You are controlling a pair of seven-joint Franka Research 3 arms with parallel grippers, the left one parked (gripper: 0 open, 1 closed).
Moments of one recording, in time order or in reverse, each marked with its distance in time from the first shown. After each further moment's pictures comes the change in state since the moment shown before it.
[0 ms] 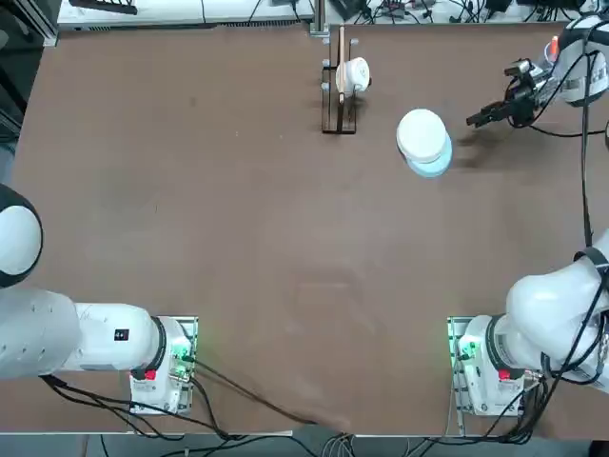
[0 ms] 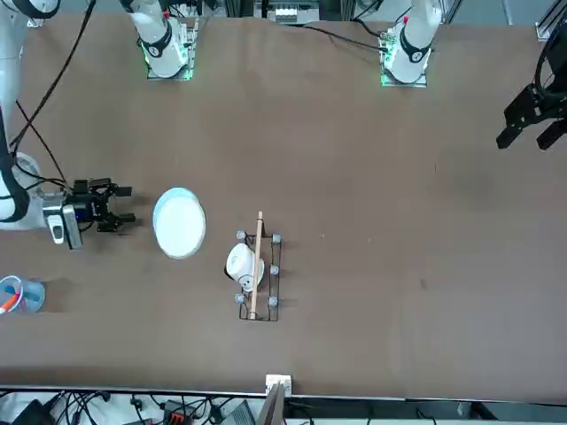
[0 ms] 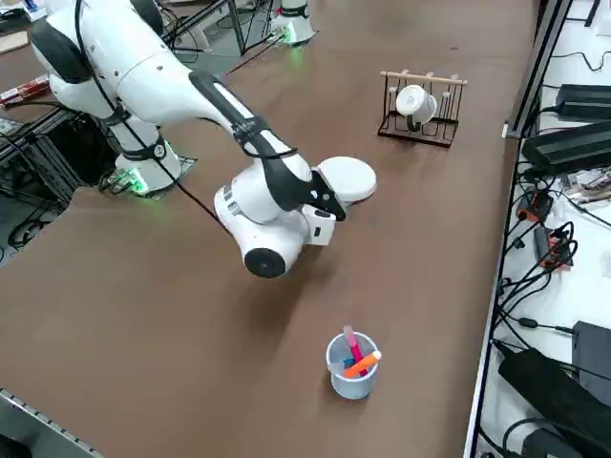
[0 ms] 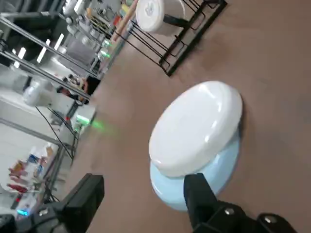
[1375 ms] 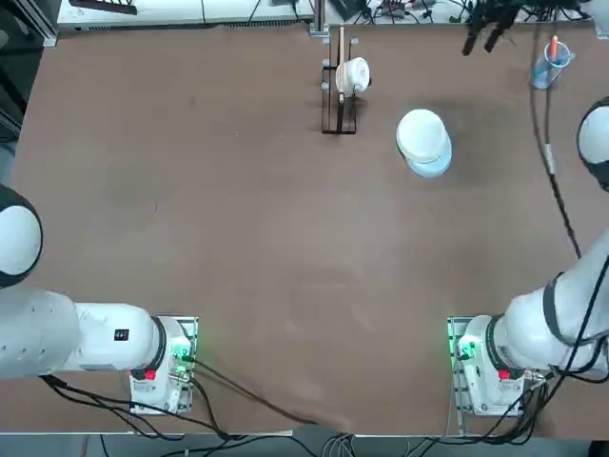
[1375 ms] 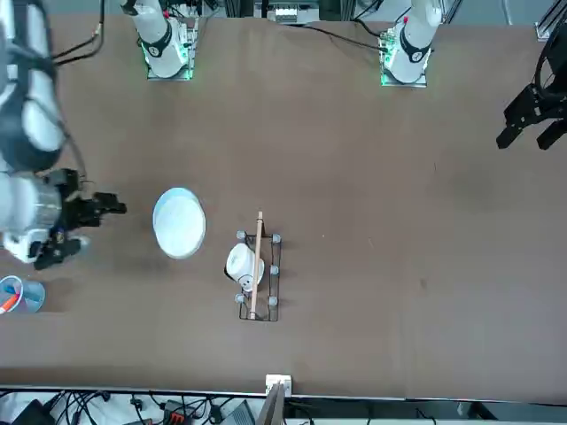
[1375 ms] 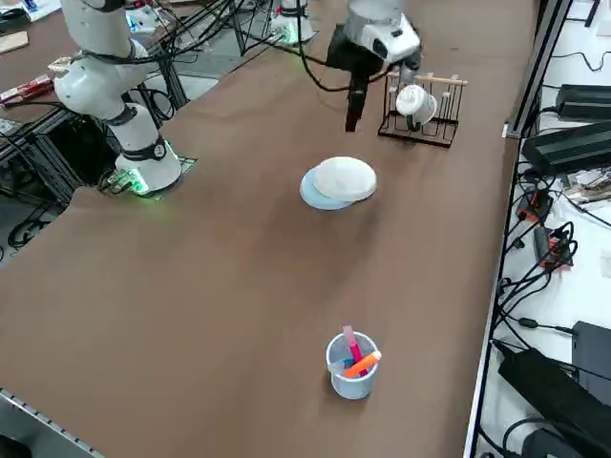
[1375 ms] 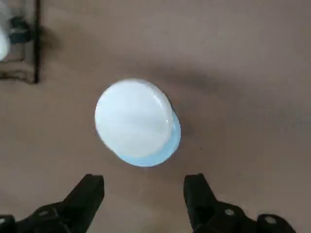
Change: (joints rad) arm 0.478 -0.289 0.039 0.258 -0.762 0.096 1.440
